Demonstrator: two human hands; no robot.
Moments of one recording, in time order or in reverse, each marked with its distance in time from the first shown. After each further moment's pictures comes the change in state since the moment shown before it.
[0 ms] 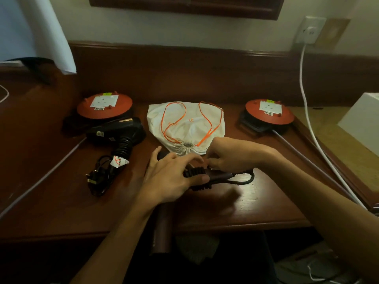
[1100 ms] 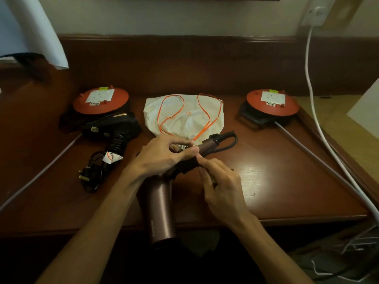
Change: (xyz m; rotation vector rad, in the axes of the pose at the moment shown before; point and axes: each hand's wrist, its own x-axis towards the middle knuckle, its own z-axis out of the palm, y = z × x) left_hand 0.038 -0.019 -0.003 -0.451 0.044 -0.049; right_hand -0.021 -0.001 0.129 0.379 1.017 -0.158
